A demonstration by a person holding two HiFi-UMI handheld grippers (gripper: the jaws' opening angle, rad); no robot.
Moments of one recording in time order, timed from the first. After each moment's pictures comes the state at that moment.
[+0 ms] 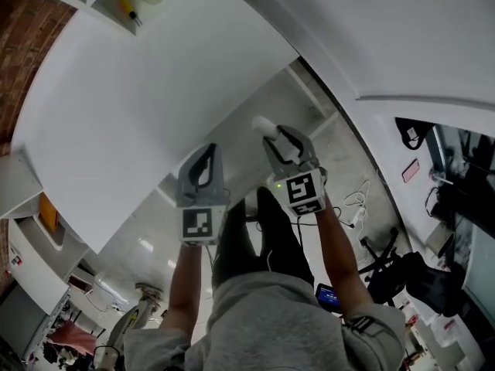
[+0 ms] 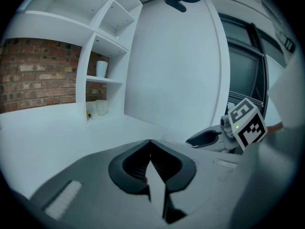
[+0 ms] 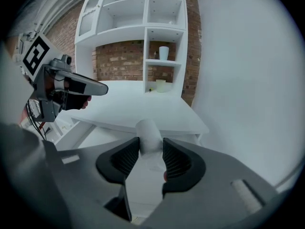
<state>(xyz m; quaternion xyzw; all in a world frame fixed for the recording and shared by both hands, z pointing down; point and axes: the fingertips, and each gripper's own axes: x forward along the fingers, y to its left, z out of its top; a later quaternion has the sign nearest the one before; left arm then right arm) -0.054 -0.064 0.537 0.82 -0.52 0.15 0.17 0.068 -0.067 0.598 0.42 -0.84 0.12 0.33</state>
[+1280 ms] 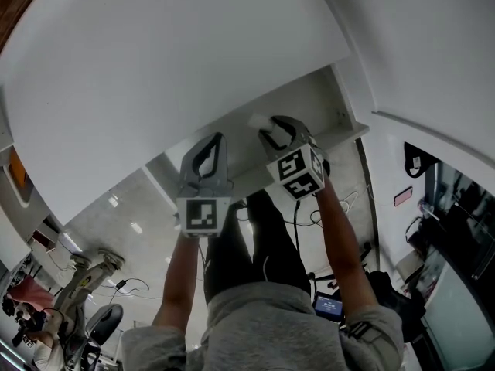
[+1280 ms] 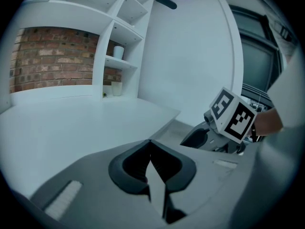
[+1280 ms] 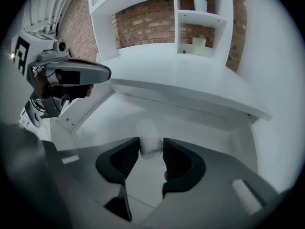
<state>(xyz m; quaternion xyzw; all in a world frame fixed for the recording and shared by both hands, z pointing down) -0.088 -0.048 0.642 0.78 -0.57 0.16 0.21 0.009 -0.056 0.728 0.21 -0.84 0.17 0.48</state>
